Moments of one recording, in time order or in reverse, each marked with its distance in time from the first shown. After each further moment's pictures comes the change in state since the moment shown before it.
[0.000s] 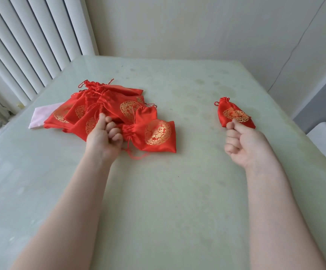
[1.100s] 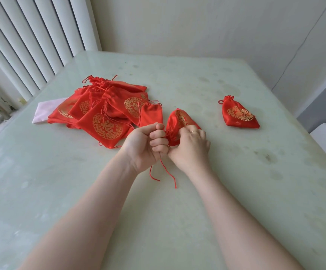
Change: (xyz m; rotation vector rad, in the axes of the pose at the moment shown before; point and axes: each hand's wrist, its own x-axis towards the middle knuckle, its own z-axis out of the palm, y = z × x) left_hand -0.041 -0.043 0.025 0.114 -0.327 -0.467; right_hand -0.015 0.083 0.071 -1.579 0.140 -0.603
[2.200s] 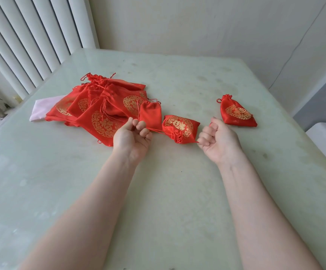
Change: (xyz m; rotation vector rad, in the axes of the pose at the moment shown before) left_hand 0.013 0.011 -0.019 -0.113 0.245 0.370; right_hand 0.029 0.040 -0.037 1.745 -0.081 0.600
